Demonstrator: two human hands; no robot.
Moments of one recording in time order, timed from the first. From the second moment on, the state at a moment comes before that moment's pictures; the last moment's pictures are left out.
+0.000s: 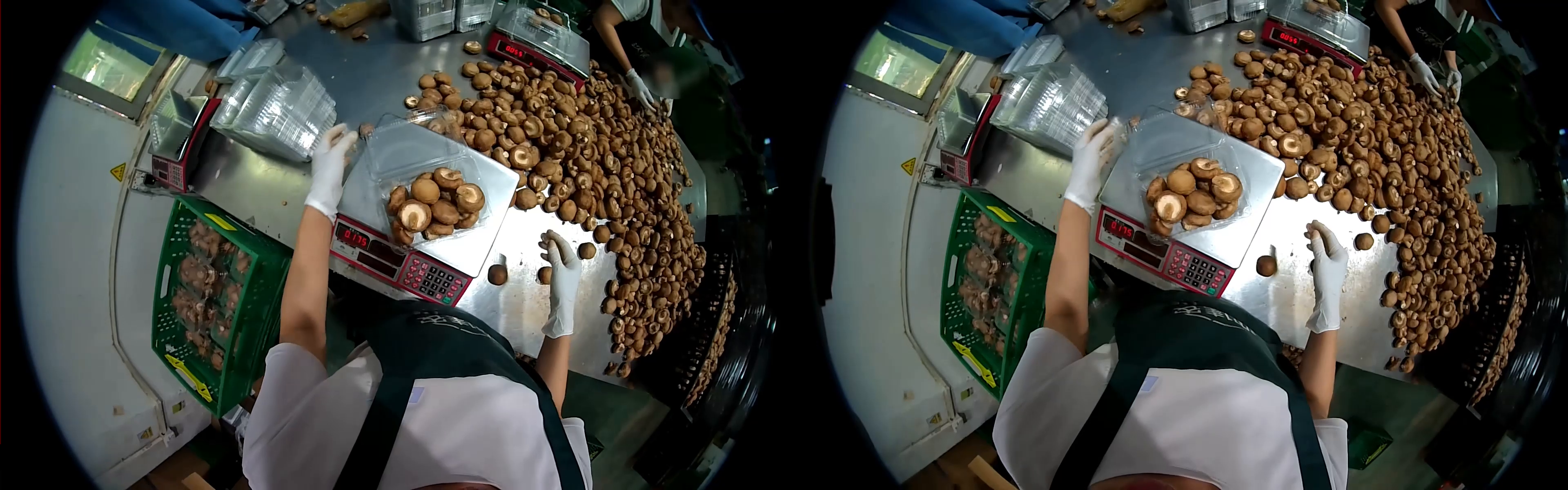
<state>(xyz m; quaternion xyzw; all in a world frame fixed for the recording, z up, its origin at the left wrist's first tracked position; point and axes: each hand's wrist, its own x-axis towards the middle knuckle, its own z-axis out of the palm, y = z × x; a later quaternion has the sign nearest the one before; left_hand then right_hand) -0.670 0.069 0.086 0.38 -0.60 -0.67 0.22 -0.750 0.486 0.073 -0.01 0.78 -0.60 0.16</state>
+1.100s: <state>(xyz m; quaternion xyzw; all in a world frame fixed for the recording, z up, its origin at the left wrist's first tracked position) -0.567 0.213 0.057 0.30 -0.62 -0.70 0.17 -0.742 0.413 0.068 -0.17 0.65 -0.65 0.35</state>
